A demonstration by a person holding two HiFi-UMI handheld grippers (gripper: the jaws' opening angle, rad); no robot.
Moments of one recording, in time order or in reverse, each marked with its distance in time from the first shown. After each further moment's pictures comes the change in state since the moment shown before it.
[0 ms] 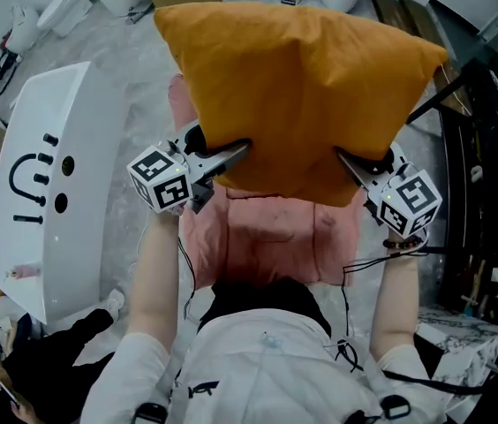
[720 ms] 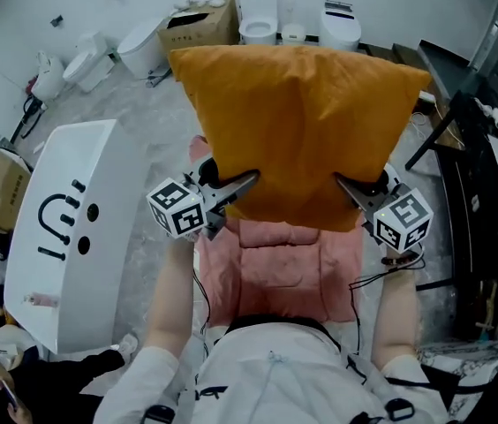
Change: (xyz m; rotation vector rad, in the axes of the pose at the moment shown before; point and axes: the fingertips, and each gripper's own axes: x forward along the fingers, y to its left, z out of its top) left arm -0.004 -0.056 0.074 0.115 -0.065 -0.010; right arm -0.048 0.007 0.070 -0.070 -0.105 -0.044
